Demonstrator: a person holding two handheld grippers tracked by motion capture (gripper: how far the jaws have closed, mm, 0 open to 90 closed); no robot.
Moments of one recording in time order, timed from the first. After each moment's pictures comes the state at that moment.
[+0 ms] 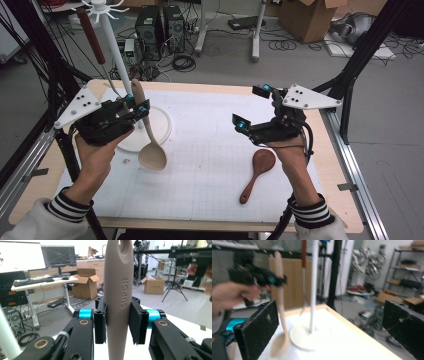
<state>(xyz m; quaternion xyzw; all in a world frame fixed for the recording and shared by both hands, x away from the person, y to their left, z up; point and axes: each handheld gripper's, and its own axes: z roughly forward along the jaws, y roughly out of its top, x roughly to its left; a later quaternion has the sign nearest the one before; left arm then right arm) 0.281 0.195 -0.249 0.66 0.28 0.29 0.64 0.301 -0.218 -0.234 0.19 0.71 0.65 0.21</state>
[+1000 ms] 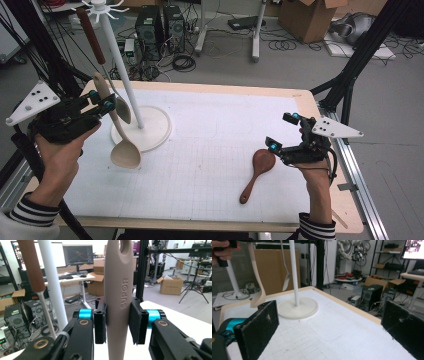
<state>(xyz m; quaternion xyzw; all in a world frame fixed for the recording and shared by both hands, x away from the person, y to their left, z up) 0.271 0.249 -0.235 0.65 0.32 0.32 0.61 0.293 -0.298 -0.309 0.24 0.71 0.63 0.21</state>
